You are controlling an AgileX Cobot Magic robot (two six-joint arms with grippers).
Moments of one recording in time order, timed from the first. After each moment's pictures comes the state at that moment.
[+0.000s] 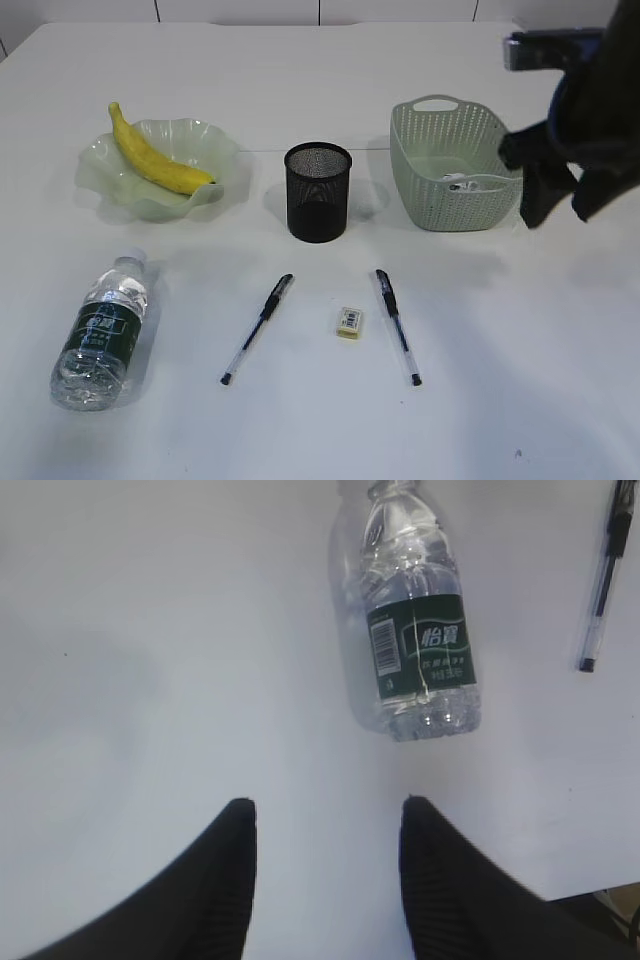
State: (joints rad) left arm -0.05 1.11 -0.99 -0.07 1.10 0.02; right arm 0.20 1.72 -1.48 -0.01 1.23 0.06
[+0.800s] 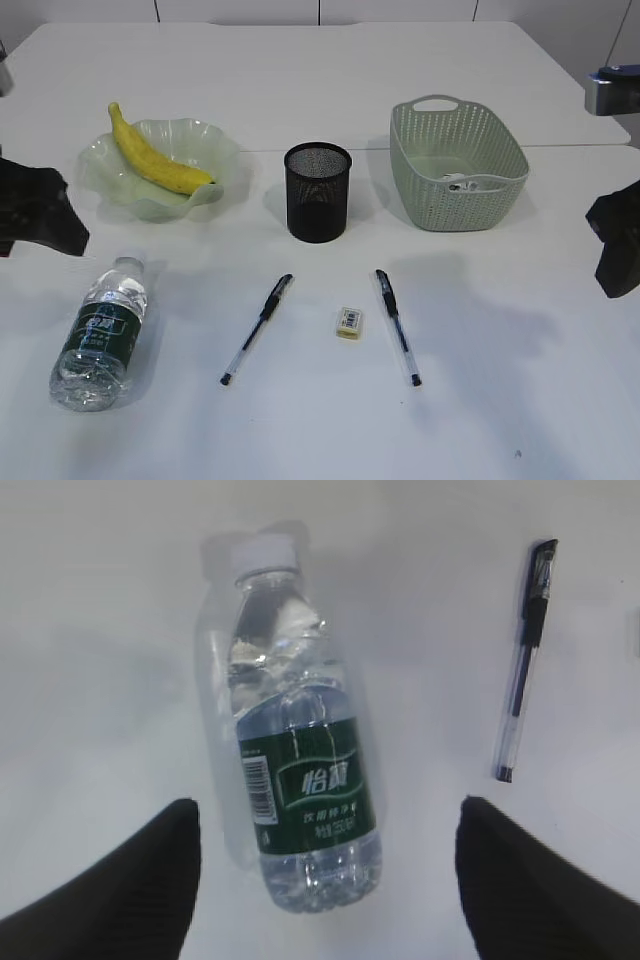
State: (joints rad) left arm -0.17 1.40 -0.99 -0.21 0.80 0.00; right arm 0.20 1.39 -1.13 -0.01 1.23 0.05
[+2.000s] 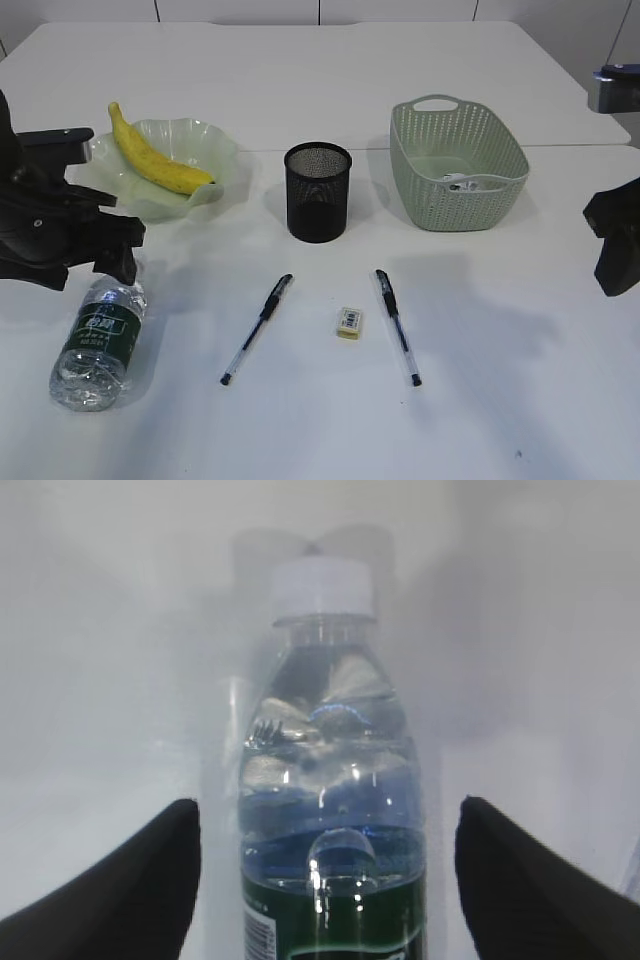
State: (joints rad) left arm -0.27 1.73 -1.02 0.02 0.58 -0.38; right arm 0.20 1.39 -1.12 -0.01 1.22 0.09
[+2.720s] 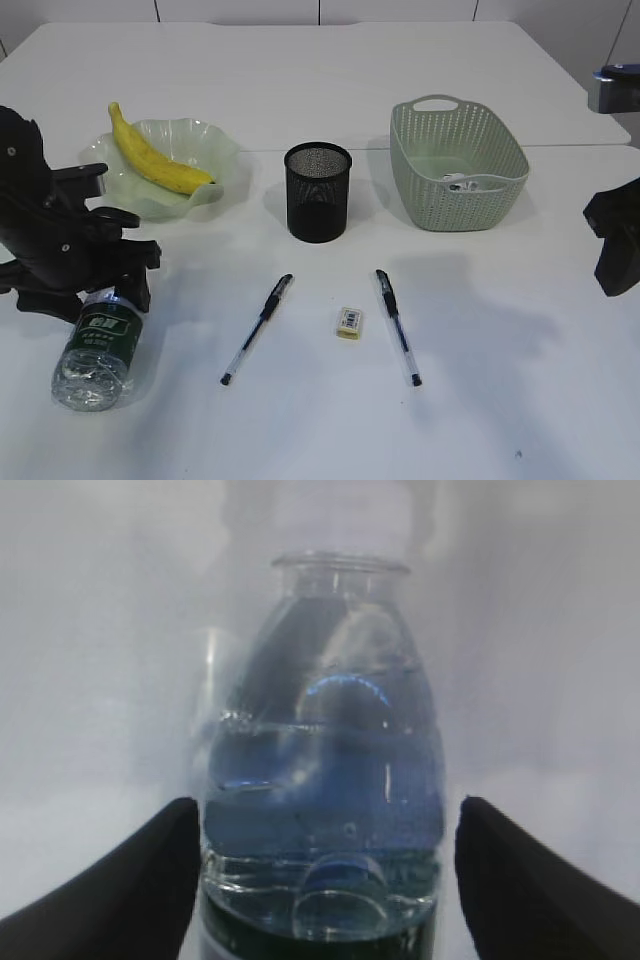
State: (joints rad) left arm -0.27 1.84 -1.03 -0.05 0.58 -0.43; right arm 0.20 1.39 -1.12 -0.01 1.22 0.09
